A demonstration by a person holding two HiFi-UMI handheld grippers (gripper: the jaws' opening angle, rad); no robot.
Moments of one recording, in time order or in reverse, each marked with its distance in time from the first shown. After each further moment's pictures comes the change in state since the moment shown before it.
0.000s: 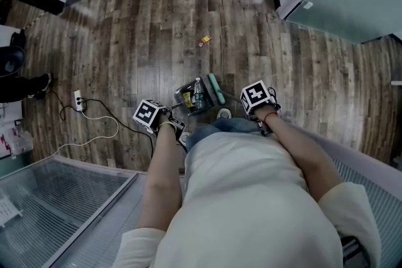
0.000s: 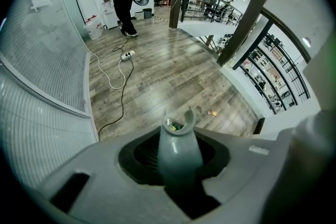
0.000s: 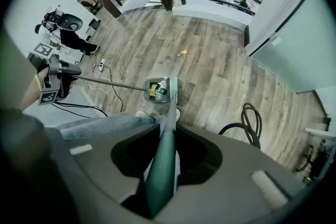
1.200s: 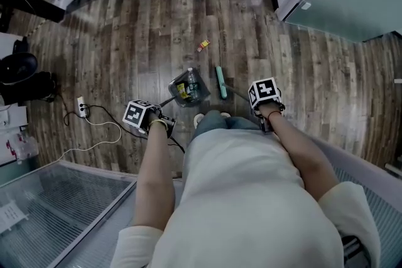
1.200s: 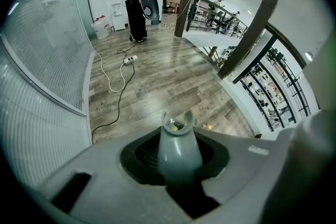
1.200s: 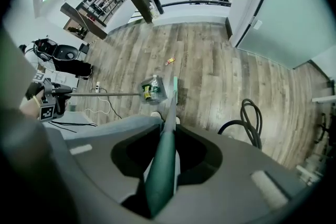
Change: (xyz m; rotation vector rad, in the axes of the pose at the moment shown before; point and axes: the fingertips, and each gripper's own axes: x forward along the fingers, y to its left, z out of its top) left arm -0.010 -0.036 0.038 -0.101 -0.074 -0.017; right arm -0.014 -0.060 0.024 0.215 -0.085 0.053
